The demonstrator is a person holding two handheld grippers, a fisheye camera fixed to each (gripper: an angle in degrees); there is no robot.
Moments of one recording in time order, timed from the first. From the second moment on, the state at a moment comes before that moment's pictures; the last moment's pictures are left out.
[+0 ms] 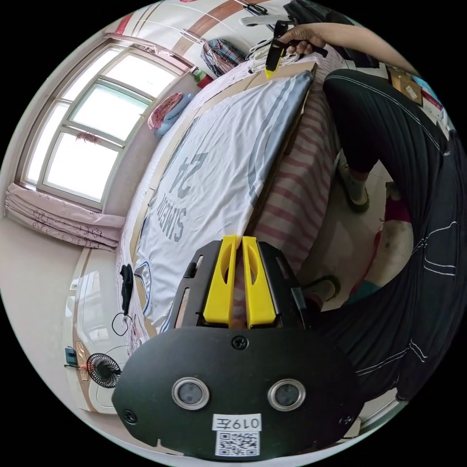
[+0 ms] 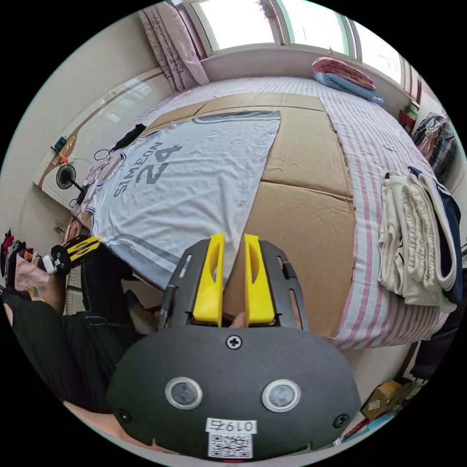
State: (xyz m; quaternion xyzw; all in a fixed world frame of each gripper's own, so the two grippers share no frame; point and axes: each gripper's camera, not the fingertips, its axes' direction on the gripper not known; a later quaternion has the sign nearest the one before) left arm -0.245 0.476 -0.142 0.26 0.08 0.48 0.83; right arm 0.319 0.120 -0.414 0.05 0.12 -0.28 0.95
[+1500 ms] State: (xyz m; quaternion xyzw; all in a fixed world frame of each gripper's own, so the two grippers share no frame) left arm -0.118 0.468 -0.196 0.26 0.22 0.47 0.81; right arm 0.275 0.410 -0.189 0.01 0.32 -0.60 0.73
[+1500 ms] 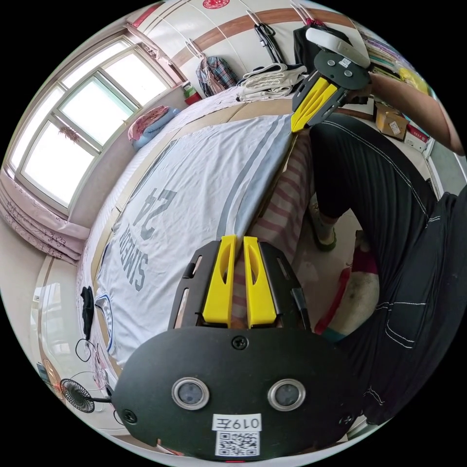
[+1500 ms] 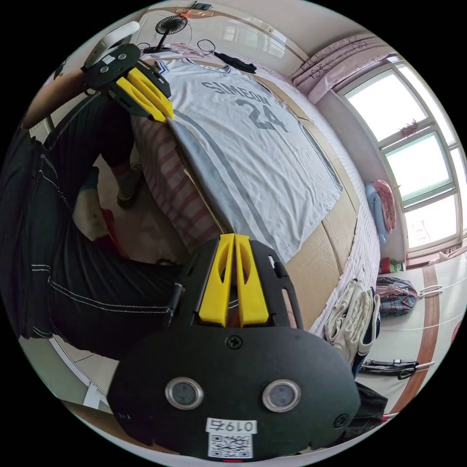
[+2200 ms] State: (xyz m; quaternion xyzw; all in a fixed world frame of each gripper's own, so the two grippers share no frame) left arm -0.027 0.500 -0.295 0.34 0.30 0.50 0.73; right arm 0.349 0.404 -0.179 0.05 0.36 -0.60 0.71
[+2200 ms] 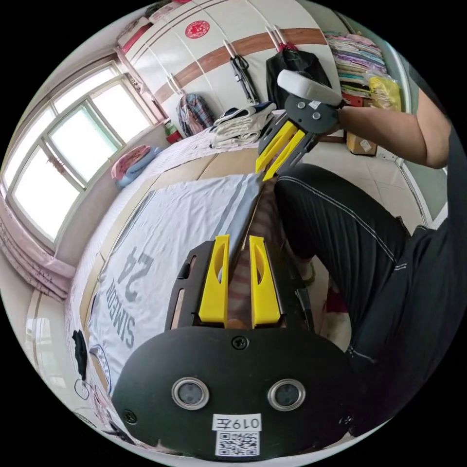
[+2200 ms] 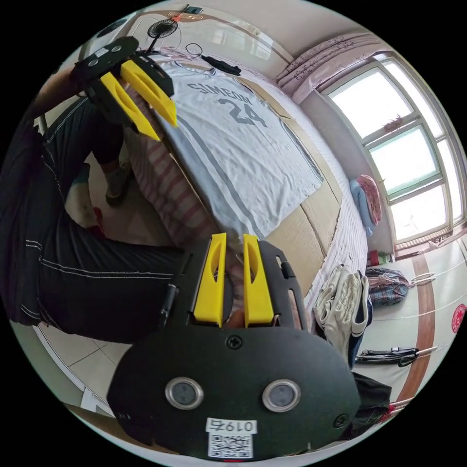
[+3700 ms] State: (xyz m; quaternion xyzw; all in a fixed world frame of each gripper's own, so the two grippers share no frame) left arm -0.407 0.386 0.064 0.28 0.47 0.08 0.83; right arm 0.404 0.380 -0.164 0.26 -0.06 -0.49 0.83
